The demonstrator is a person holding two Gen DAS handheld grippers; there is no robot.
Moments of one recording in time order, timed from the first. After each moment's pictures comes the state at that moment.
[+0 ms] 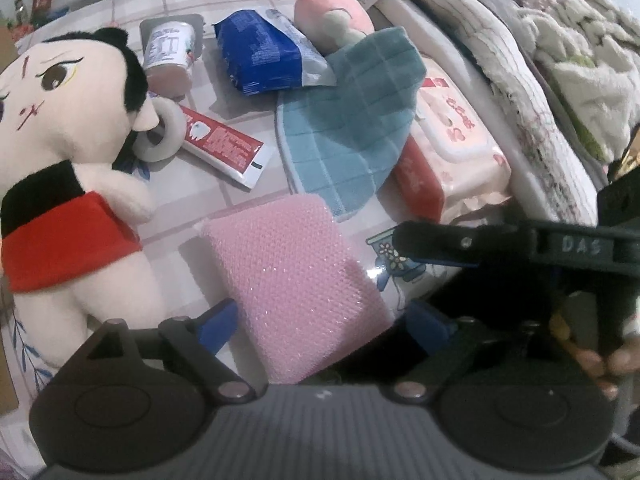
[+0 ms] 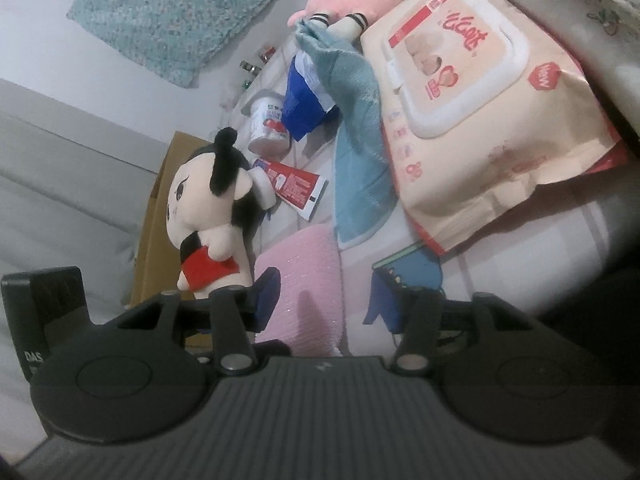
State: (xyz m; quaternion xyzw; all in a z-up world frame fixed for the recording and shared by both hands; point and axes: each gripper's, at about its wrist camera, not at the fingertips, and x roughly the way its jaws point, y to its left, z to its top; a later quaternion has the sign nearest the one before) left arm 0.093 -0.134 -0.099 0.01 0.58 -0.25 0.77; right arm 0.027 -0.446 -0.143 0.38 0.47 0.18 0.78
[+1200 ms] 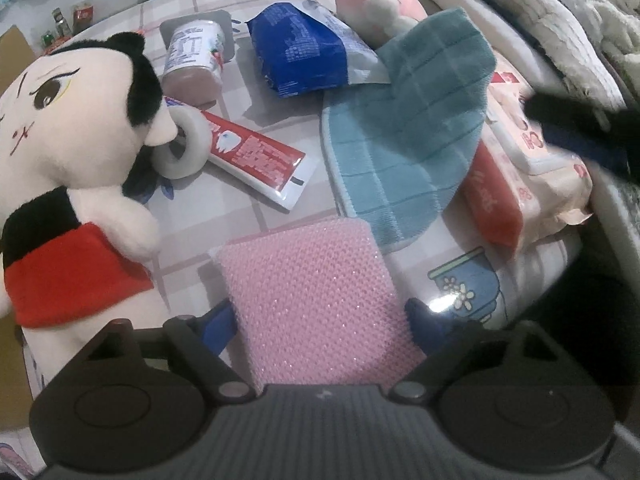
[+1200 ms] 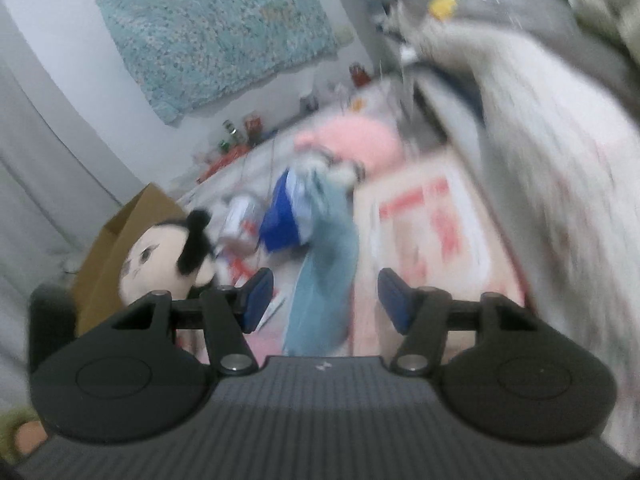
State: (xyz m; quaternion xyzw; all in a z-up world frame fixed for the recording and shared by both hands) left arm 0.107 -0.152 -0.137 0.06 0.57 -0.17 0.80; right arm 0.051 -0.463 -0.085 0.22 0.35 0.11 0.90
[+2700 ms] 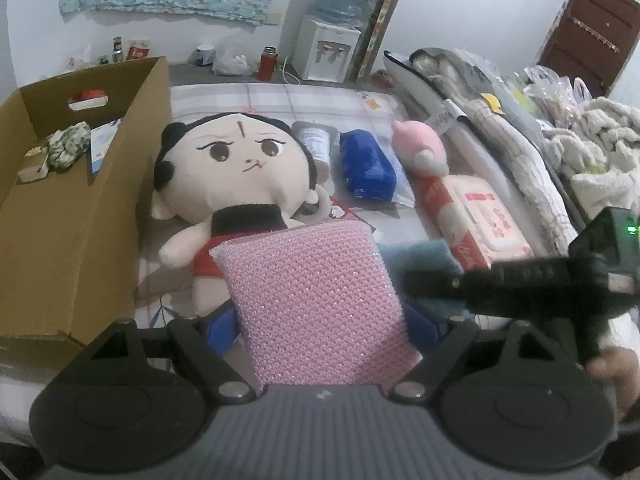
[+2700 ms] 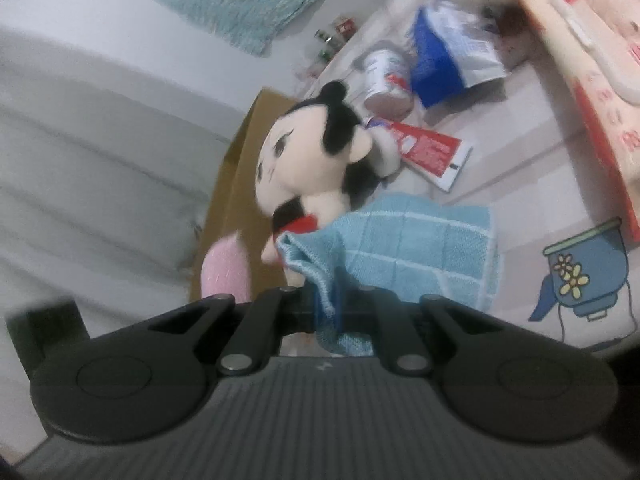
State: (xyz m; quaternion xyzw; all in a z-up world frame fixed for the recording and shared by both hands) left arm 0.027 -0.017 -0.044 -0.05 0.45 -0.16 0.88; right arm 0.042 -0.371 -0.124 0.40 0.45 0.27 0.75
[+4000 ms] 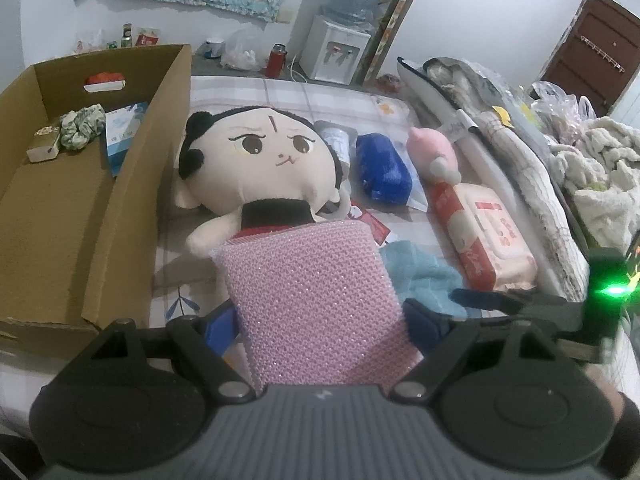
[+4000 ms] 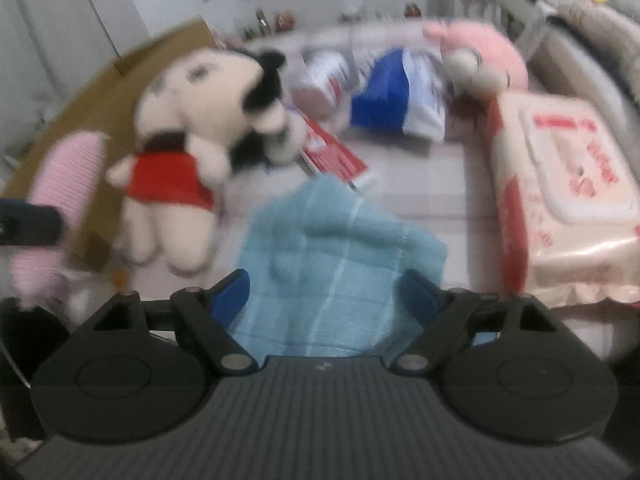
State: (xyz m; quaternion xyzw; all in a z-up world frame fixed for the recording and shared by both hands) left arm 0.029 0.009 -0.048 -0.08 0.46 -0.16 0.87; right arm 0.030 -0.316 -0.109 0.05 0.46 0.14 0.88
